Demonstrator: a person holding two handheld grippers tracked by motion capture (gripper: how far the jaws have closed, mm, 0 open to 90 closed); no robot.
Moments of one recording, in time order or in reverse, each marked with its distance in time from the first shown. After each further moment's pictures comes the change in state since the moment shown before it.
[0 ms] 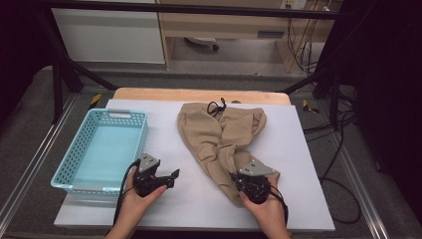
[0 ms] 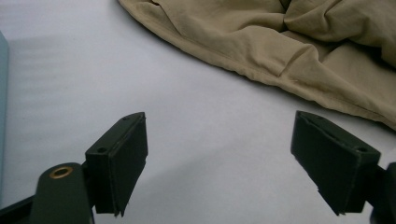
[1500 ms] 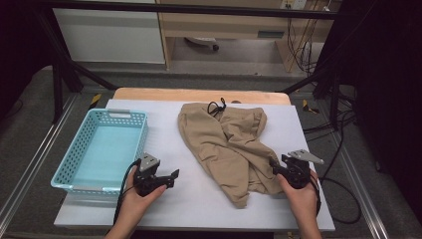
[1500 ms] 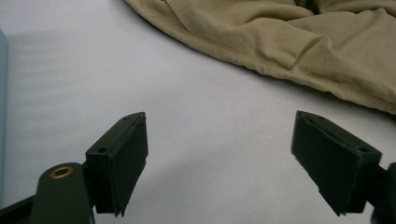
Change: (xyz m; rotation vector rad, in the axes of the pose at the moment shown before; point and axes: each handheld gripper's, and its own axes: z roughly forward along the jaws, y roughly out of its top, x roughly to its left) left arm 0.000 0.000 0.002 0.020 0.014 0.035; right arm -0.113 -0.030 -0.027 -0.056 -0.260 0.275
